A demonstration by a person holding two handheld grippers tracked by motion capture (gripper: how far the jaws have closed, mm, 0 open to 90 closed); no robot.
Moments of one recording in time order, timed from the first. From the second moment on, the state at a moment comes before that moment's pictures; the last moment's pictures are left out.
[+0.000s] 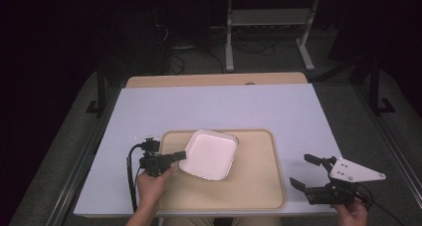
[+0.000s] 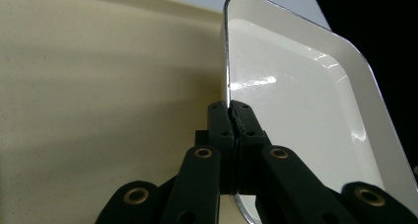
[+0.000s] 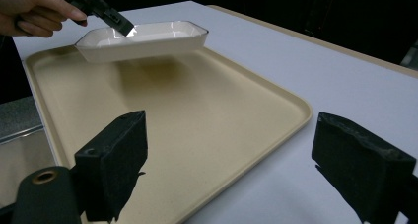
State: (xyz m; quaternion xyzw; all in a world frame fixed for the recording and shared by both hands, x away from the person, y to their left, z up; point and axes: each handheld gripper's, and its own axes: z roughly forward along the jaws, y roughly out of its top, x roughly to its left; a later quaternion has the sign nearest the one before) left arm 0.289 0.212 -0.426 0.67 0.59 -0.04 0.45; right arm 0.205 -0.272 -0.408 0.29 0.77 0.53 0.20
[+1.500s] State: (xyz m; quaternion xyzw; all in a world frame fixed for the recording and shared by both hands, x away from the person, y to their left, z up) left arm 0.246 0.183 -0.439 0.72 0.58 -0.01 0.38; right arm 0.204 -0.270 -0.407 0.28 0.78 0.52 0.20
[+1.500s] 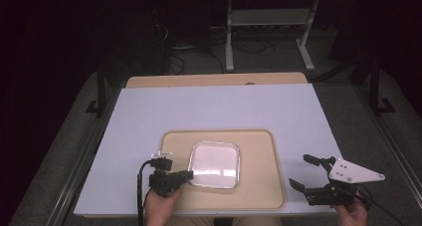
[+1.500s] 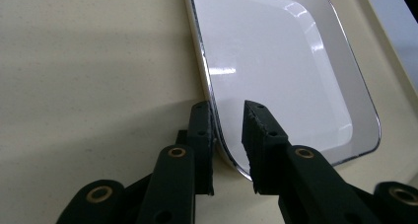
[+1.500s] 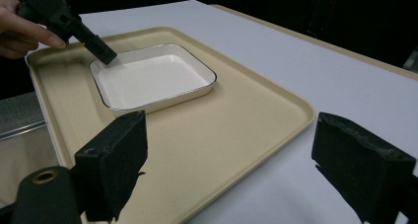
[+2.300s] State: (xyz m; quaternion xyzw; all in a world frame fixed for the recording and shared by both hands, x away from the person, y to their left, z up) left arm 0.238 0.177 -0.441 0.72 0.57 -0.01 0.39; right arm 0.204 -0.270 -0.407 0.28 0.78 0.52 0.20
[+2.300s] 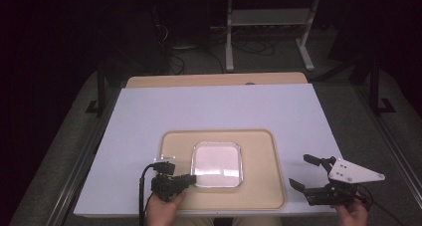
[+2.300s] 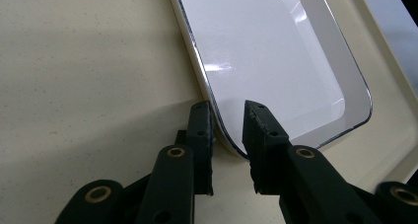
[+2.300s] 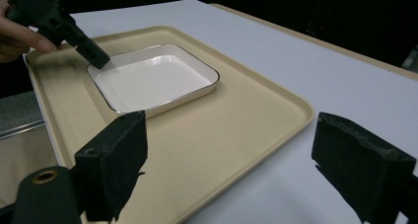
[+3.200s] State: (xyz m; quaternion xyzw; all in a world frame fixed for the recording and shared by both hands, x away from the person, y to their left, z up) left arm 0.241 0.178 -0.422 0.75 0.53 0.04 0.40; right arm 0.205 -0.270 -0.407 0.28 0.78 0.52 0.20
